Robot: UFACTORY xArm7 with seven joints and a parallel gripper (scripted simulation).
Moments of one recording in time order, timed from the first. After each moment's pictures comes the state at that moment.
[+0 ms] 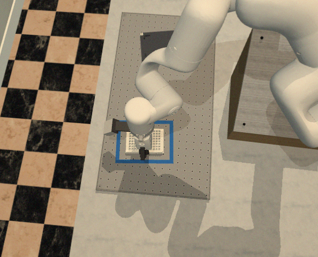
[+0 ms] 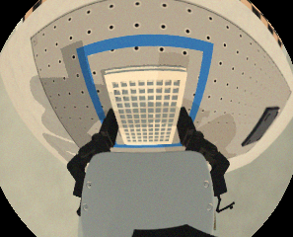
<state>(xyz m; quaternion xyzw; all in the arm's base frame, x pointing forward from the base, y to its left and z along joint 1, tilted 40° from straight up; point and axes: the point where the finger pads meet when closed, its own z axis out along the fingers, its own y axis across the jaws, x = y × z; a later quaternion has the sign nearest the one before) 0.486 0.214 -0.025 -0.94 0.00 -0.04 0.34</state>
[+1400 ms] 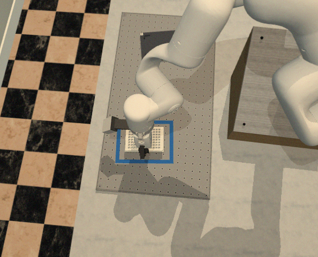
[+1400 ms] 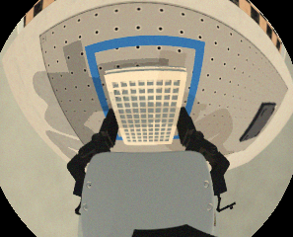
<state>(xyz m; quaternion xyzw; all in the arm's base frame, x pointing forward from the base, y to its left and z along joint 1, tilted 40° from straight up) 0.484 0.201 -0.010 -0.94 0.00 -0.04 0.34</state>
